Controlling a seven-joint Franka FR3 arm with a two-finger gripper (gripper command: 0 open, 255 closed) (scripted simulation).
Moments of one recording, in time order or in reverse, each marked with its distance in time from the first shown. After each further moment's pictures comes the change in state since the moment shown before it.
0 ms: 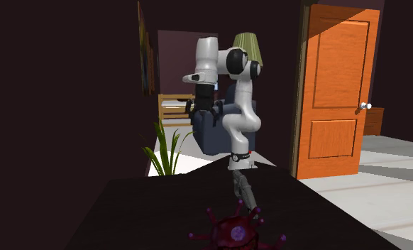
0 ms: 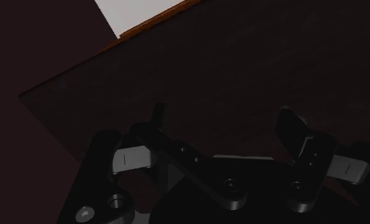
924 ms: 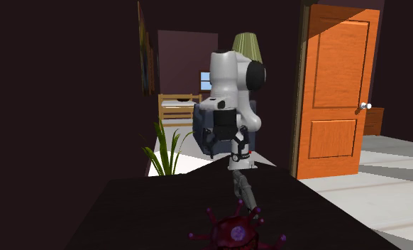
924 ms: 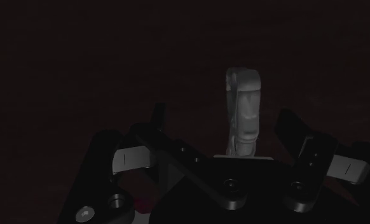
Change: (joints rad) arm 0.115 0.452 0.105 0.375 -0.001 -0.027 -0.136
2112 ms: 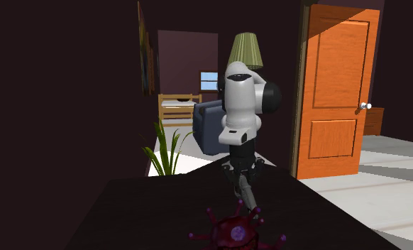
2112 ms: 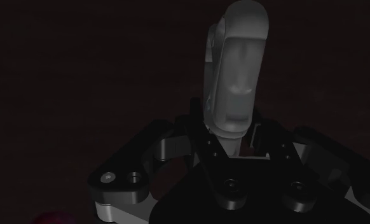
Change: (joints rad) arm 0.066 0.230 0.042 0.141 -0.029 0.037 -0.065
